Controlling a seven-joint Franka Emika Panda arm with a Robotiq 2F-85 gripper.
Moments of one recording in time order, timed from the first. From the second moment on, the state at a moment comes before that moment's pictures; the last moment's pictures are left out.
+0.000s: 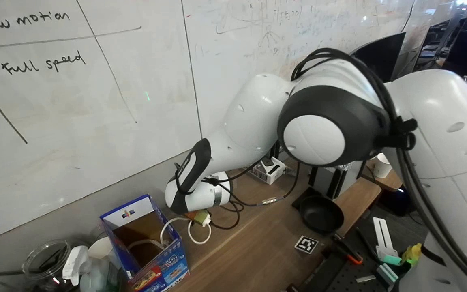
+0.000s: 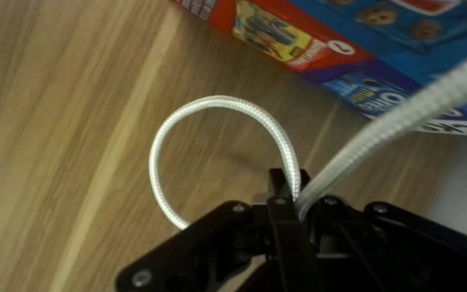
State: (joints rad) arm 0.43 0.71 -0.06 -1.95 0.65 2.84 0.86
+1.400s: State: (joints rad) arm 0.70 0.21 -0.03 -2.04 -0.33 2.69 1.74
